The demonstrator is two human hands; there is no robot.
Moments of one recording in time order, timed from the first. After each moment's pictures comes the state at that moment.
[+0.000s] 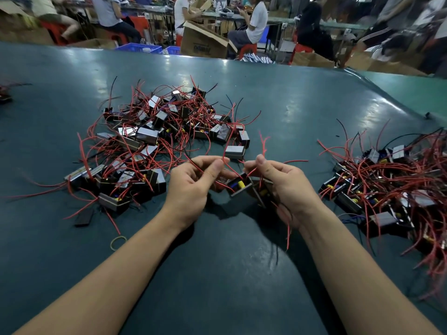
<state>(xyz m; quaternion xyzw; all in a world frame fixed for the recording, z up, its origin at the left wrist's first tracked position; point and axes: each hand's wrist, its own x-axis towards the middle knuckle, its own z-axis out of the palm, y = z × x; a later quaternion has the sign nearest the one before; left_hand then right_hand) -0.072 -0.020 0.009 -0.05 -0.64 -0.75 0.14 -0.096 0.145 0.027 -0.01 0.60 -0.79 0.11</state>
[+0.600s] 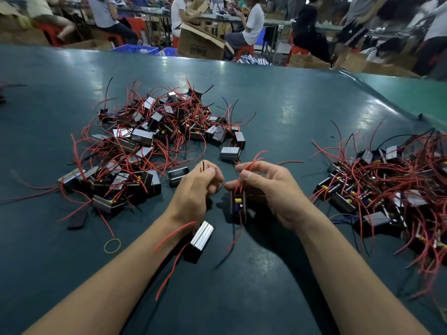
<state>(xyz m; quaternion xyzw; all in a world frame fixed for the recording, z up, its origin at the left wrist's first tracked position) -0.080 -0.021 -0.004 -0.07 -0.72 -0.69 0.11 -0.093 0.145 0.028 -0.07 0.66 -0.73 0.15</state>
